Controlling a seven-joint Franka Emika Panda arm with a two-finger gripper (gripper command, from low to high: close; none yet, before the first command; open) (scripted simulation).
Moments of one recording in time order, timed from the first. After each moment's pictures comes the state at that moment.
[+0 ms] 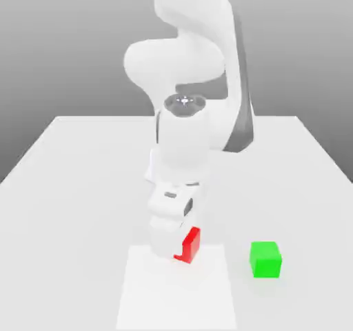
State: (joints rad) arm 0.27 0.06 -0.21 -2.89 0.09 2.95 -0.39
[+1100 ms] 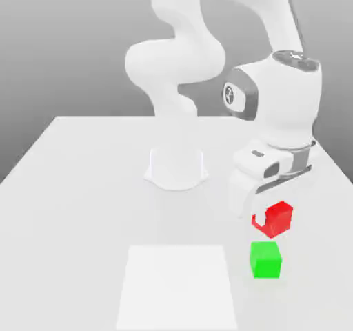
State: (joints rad) arm 0.39 0.04 0.08 -2.74 0.00 2.78 0.67
